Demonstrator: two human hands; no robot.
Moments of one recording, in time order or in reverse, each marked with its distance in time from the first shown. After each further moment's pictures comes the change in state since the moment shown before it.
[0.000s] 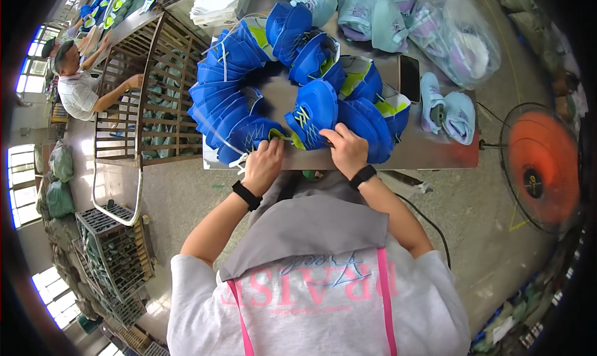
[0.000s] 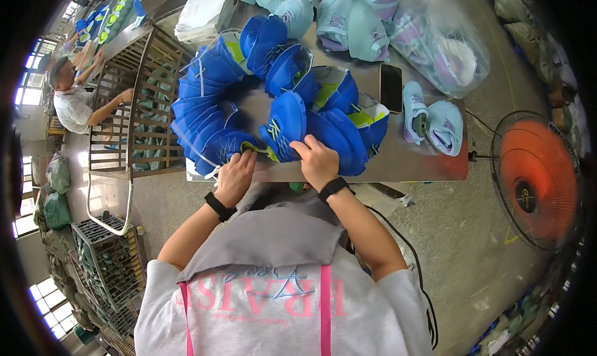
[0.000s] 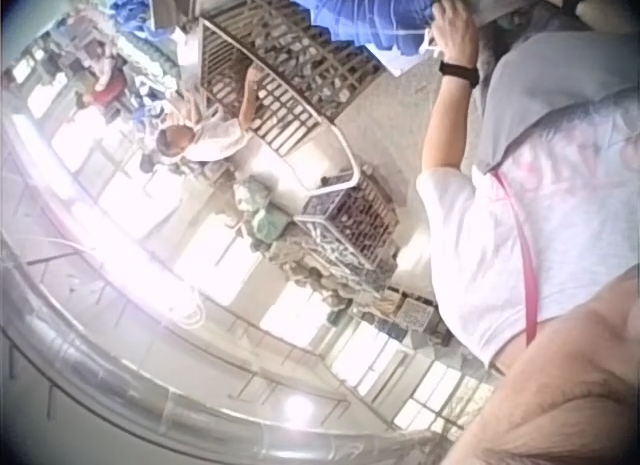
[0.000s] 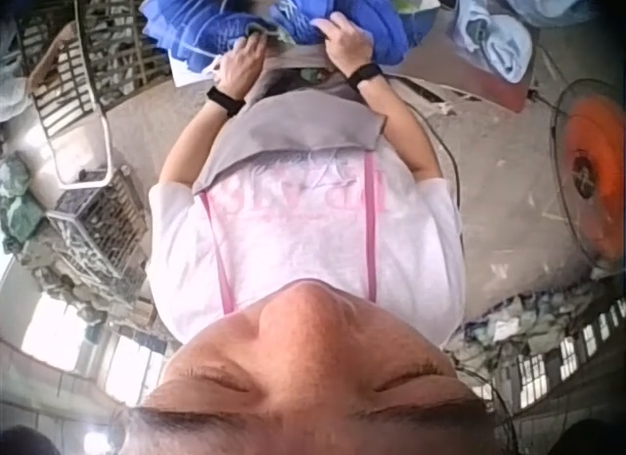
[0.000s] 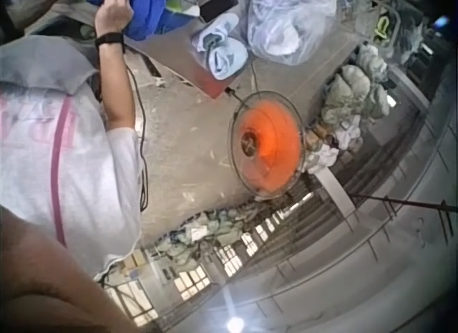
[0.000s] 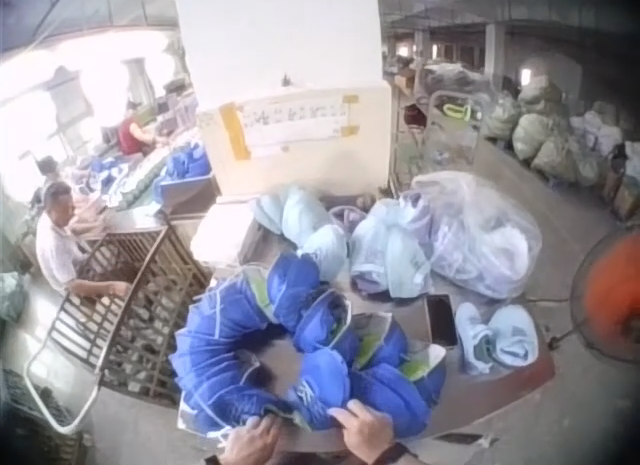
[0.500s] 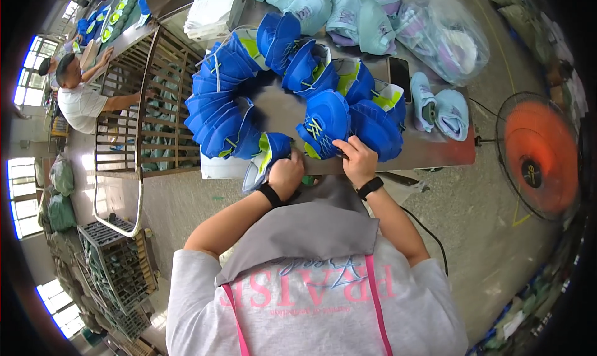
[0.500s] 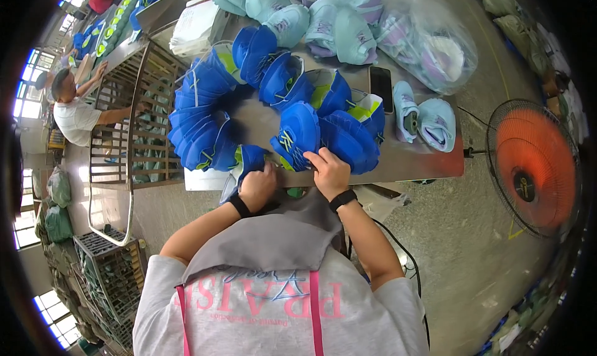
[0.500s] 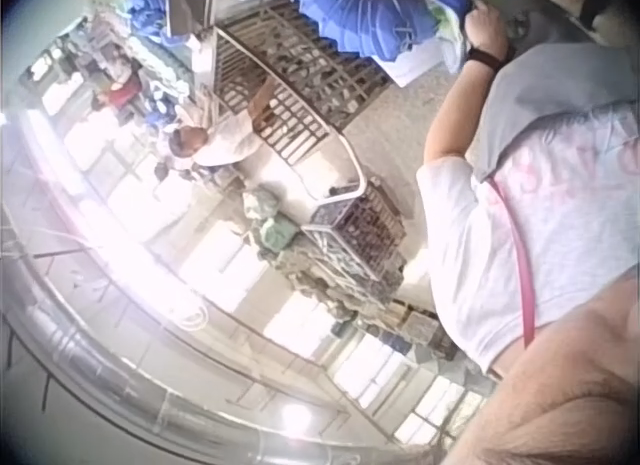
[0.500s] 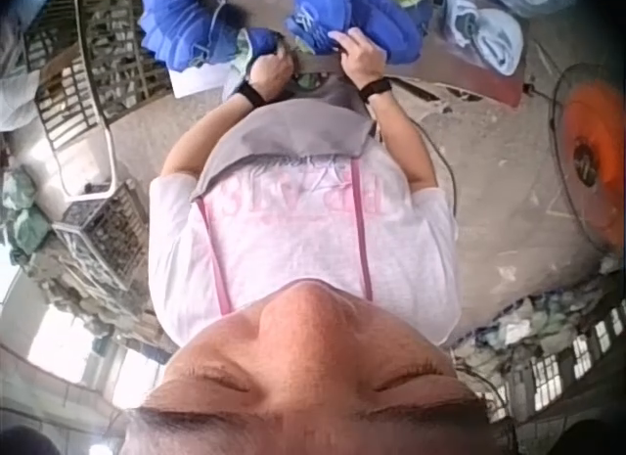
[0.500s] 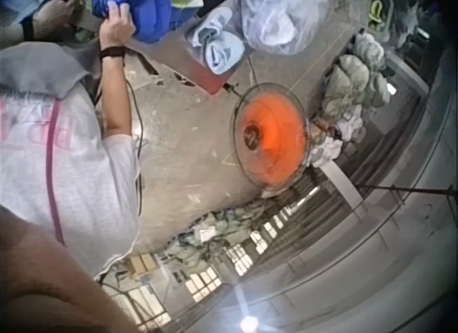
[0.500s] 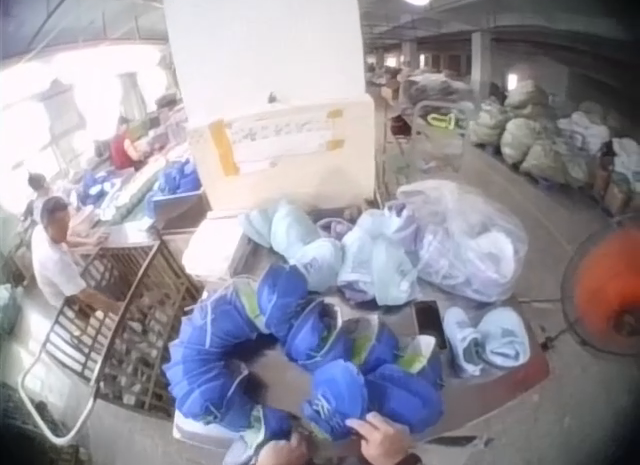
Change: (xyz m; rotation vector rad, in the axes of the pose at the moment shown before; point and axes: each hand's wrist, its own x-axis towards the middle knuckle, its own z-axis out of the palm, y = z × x) left_hand 0.023 0.053 0.014 0.146 -0.379 0.161; right_hand -0.033 0.021 -0.022 -0.033 0.098 0.036
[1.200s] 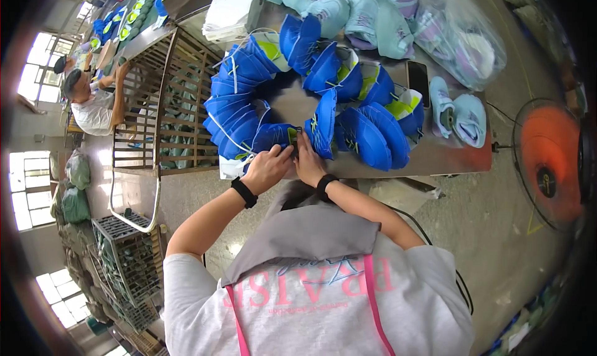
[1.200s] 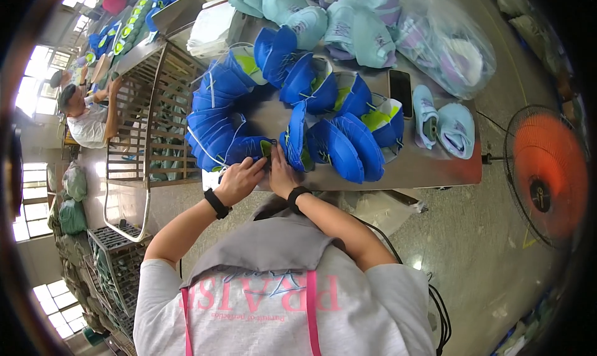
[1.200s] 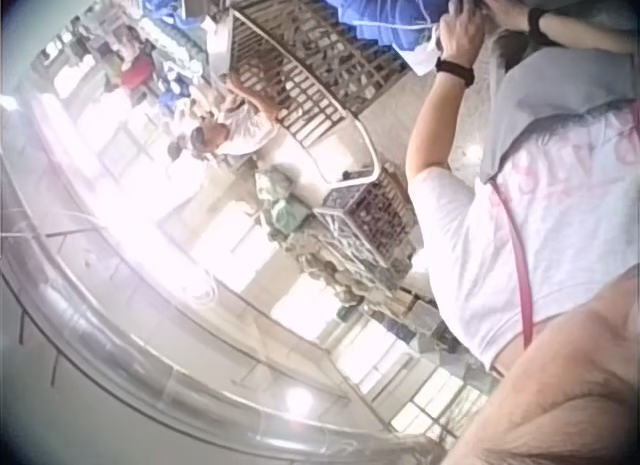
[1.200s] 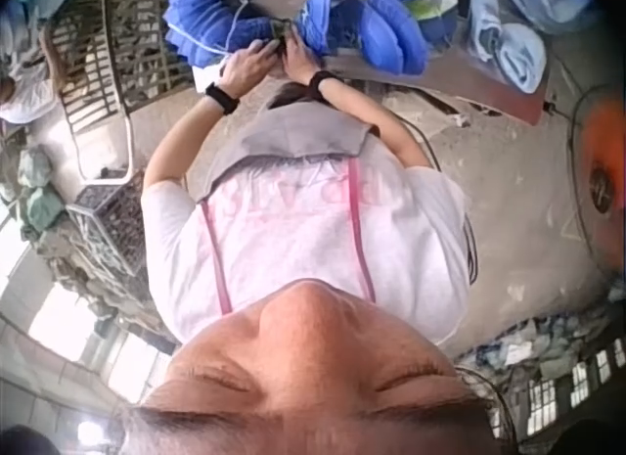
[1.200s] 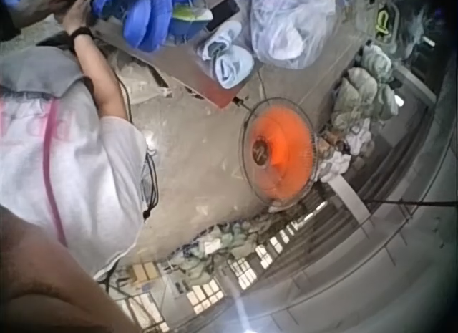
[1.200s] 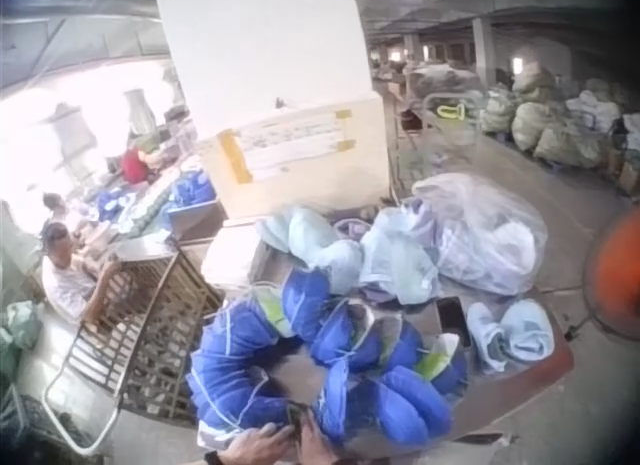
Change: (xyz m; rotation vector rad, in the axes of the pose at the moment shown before) left_hand -0.037 -0.088 -0.011 0.006 0.283 0.216; right_hand 0.012 -0.070 0.141 0.462 -0.395 0.270
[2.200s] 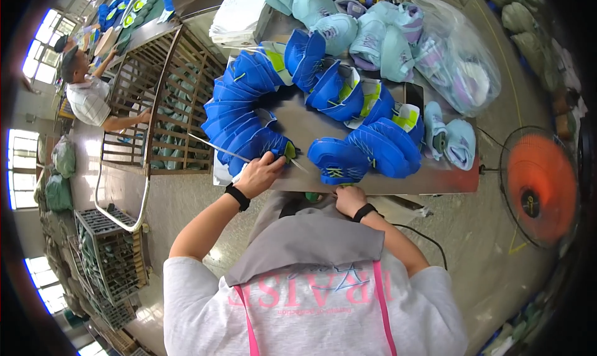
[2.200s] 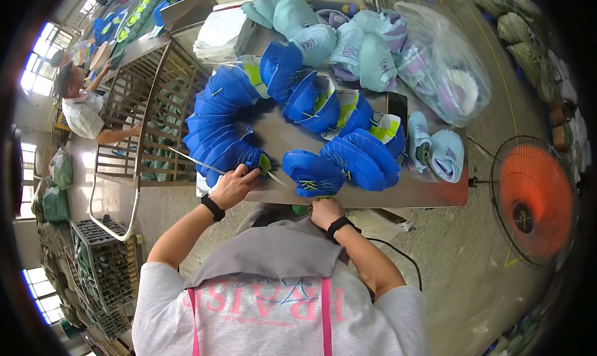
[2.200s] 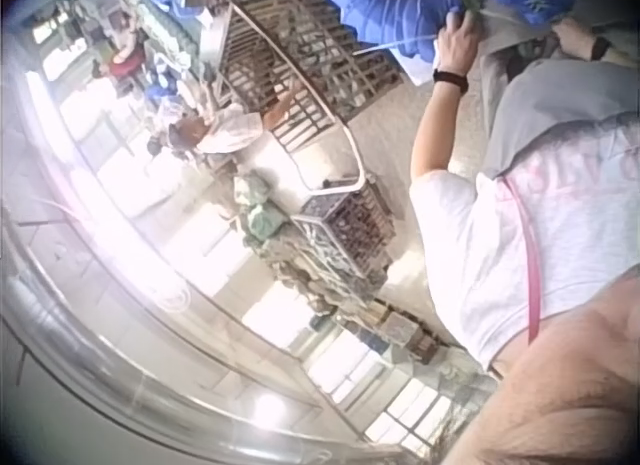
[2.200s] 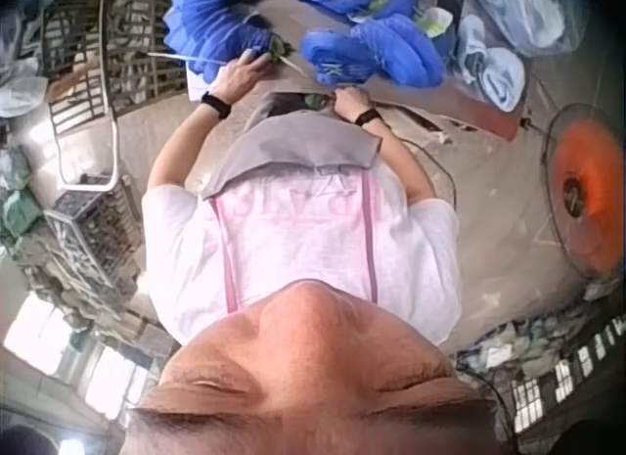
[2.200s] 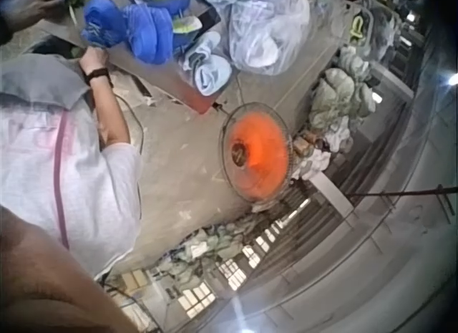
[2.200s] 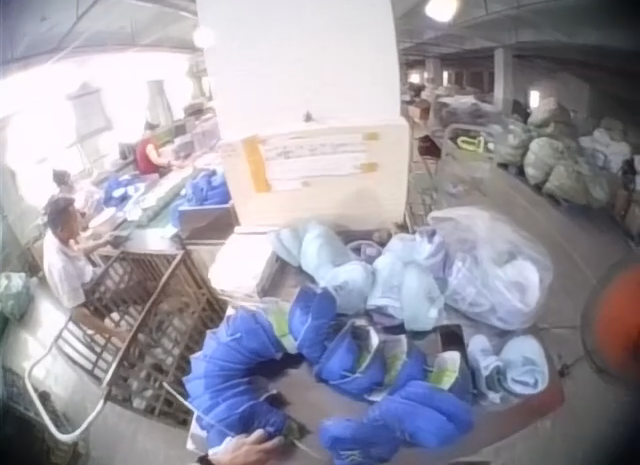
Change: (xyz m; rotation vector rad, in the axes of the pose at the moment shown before) left_hand -0.013 -0.015 0.021 -0.115 0.135 -0.022; right_hand -0.072 0.055 -0.083 -0.661 -0.321 0.123
